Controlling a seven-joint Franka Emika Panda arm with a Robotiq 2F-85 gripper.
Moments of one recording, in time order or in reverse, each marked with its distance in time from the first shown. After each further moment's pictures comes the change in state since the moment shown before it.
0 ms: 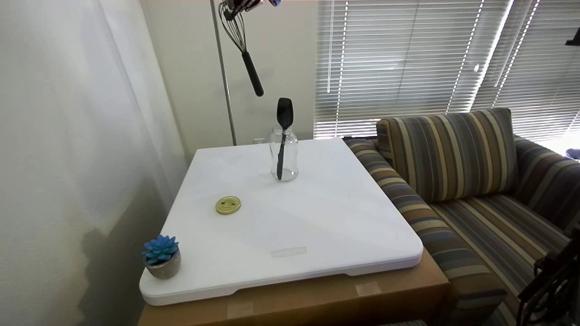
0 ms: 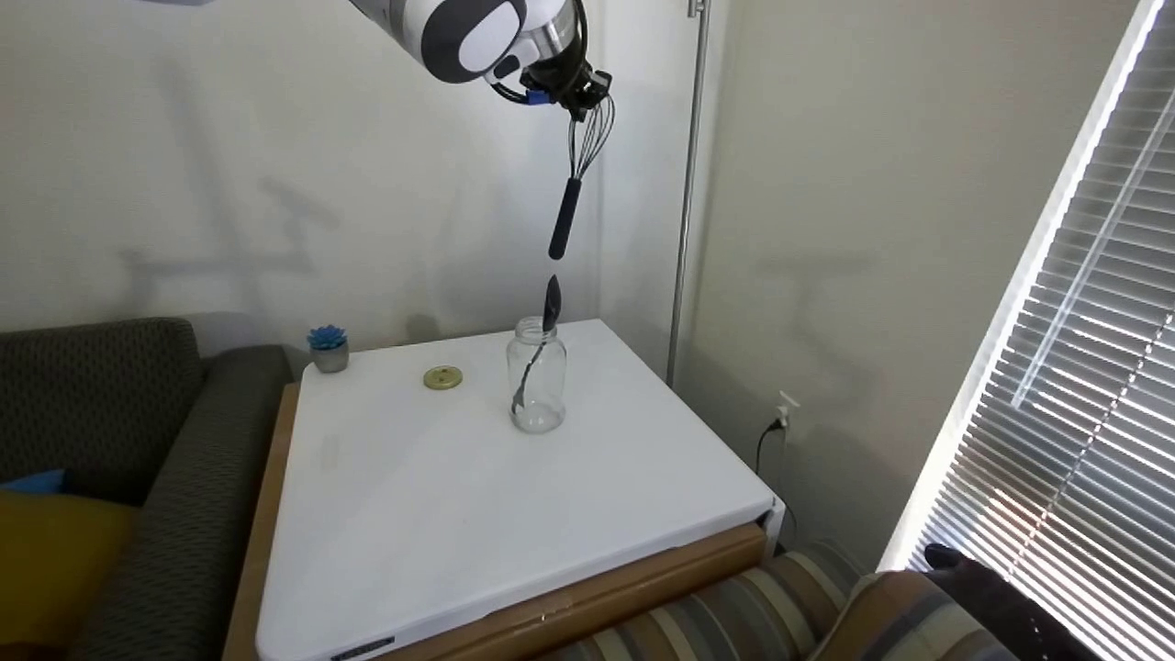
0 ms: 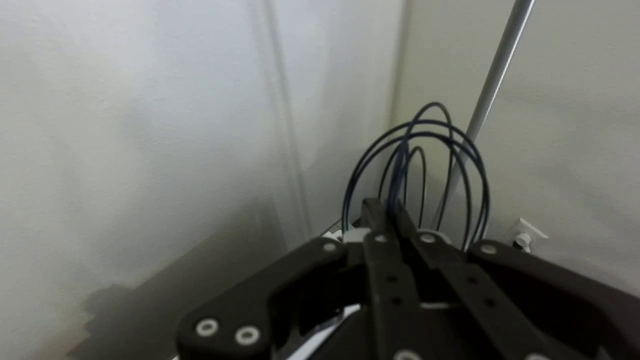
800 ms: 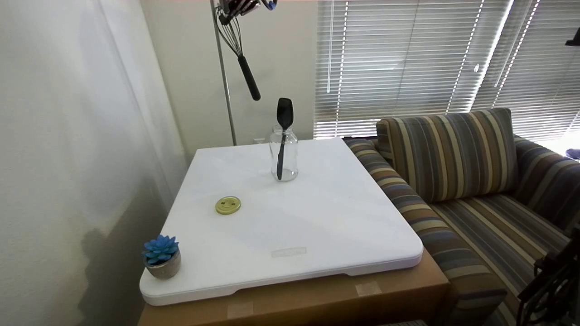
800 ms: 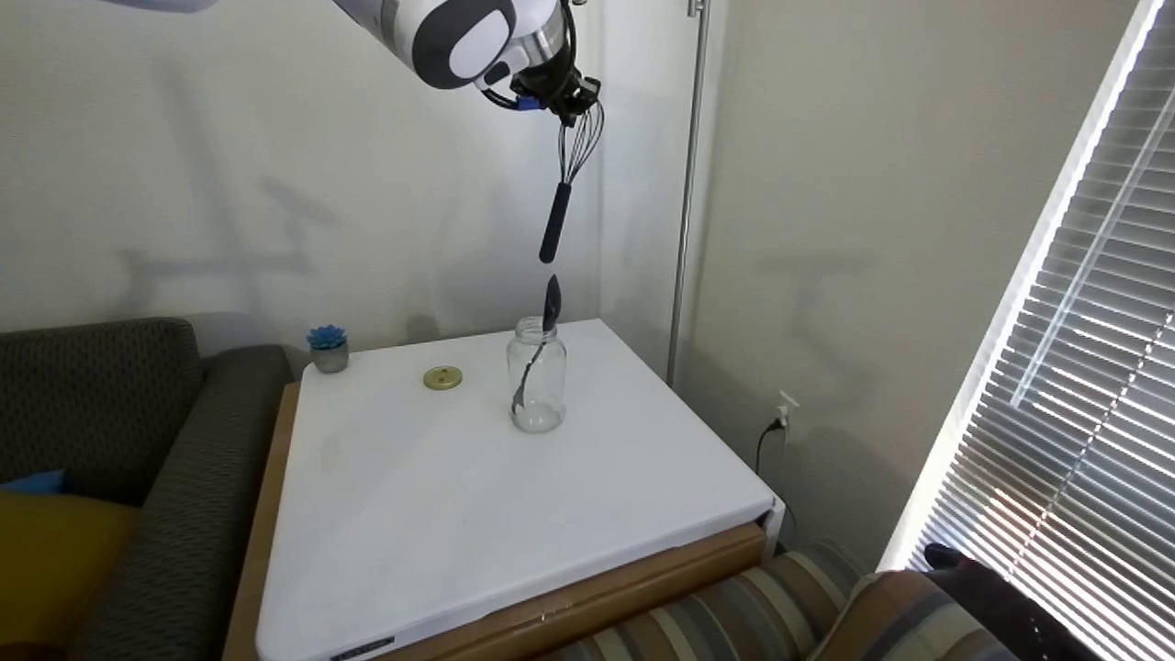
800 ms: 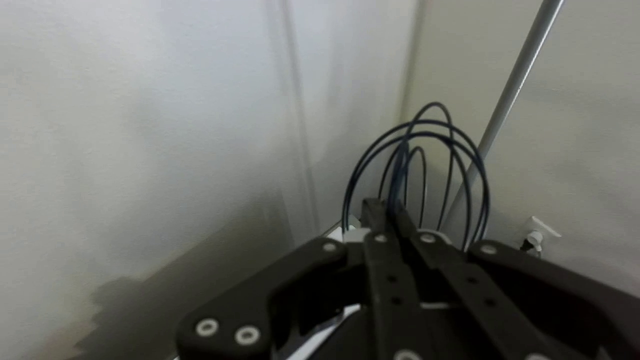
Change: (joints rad) arm 0.020 0.005 -0.005 -0.005 0.002 0.000 0.000
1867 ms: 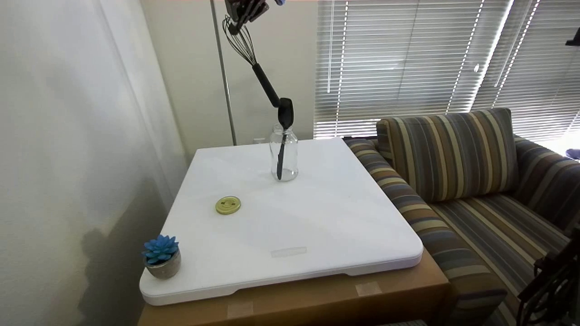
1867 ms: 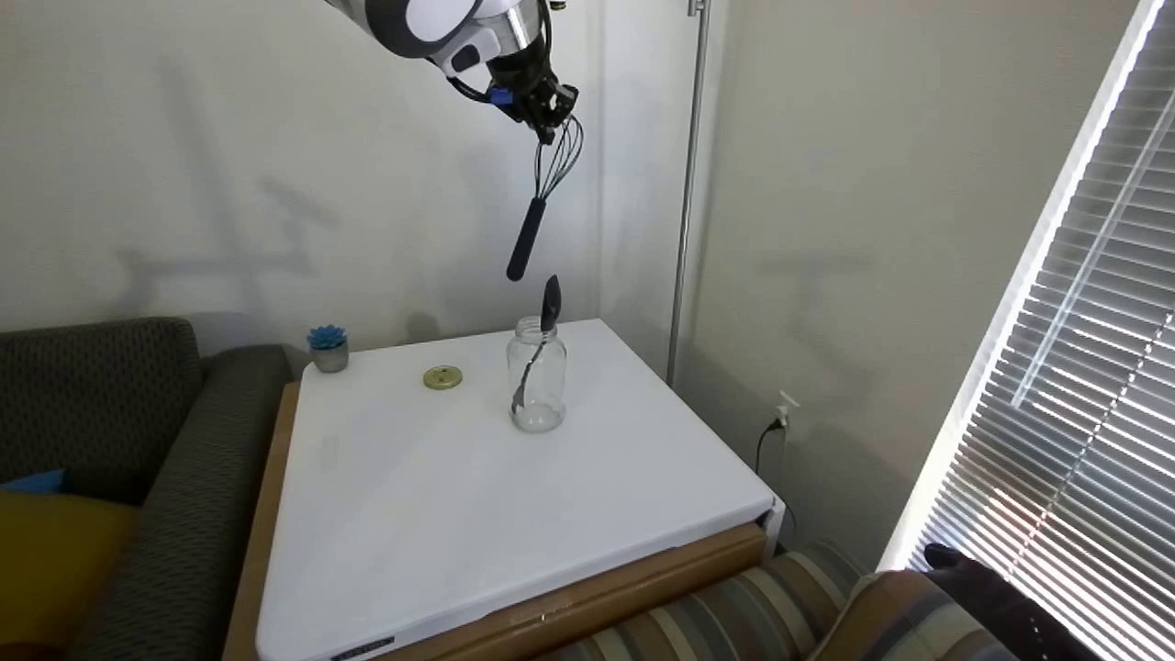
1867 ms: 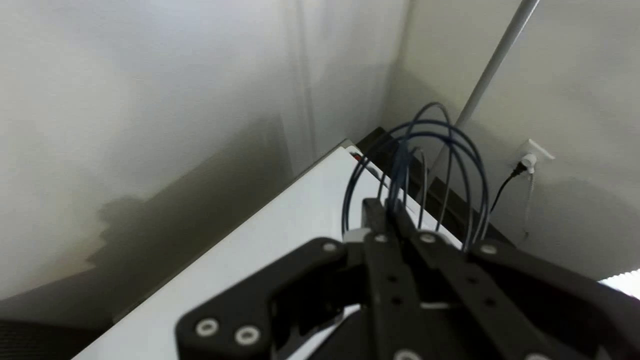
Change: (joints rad) arm 0.162 -0.195 -0.161 -0.340 0.015 -0.090 -0.001
